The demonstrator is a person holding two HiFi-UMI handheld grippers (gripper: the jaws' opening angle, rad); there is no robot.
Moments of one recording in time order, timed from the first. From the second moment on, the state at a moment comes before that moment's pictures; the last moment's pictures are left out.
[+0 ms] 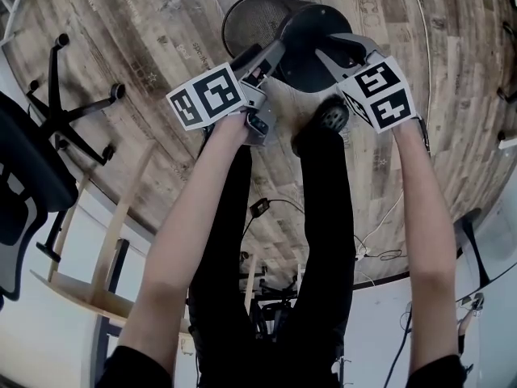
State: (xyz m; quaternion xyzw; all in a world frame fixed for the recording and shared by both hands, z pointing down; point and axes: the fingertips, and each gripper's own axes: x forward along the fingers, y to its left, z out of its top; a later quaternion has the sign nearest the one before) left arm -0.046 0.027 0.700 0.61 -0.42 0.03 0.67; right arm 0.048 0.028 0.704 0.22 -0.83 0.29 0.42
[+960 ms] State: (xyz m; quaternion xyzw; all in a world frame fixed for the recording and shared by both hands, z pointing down) left arm -0.079 0.044 0.715 0.65 -0.40 0.09 0.63; right arm 0.003 0.027 0.711 0.23 -0.83 0.32 0.39
